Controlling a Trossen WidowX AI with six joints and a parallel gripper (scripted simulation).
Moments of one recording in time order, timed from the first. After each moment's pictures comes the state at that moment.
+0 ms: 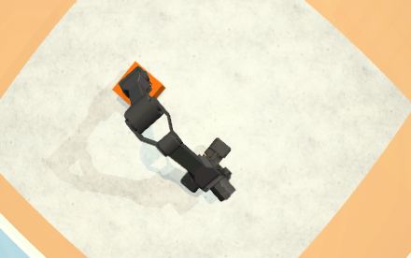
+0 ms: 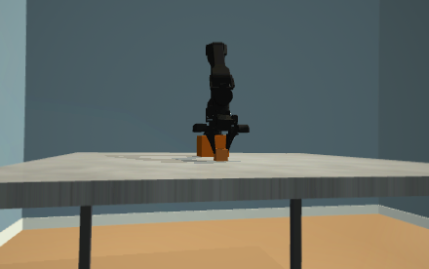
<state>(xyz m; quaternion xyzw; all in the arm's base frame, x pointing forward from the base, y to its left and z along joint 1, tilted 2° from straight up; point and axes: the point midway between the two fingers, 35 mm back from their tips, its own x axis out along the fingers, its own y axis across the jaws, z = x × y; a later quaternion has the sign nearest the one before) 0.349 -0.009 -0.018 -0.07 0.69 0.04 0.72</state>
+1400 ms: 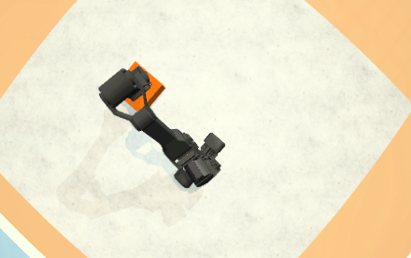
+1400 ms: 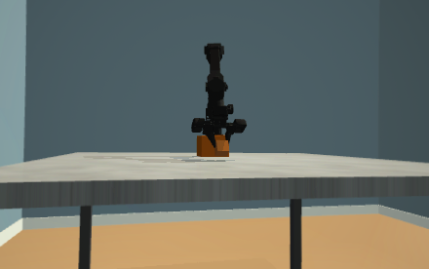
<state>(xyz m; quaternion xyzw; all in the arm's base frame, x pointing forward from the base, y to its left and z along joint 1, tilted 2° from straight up) 0.345 -0.010 -0.002 -0.05 0.50 0.05 0.86</state>
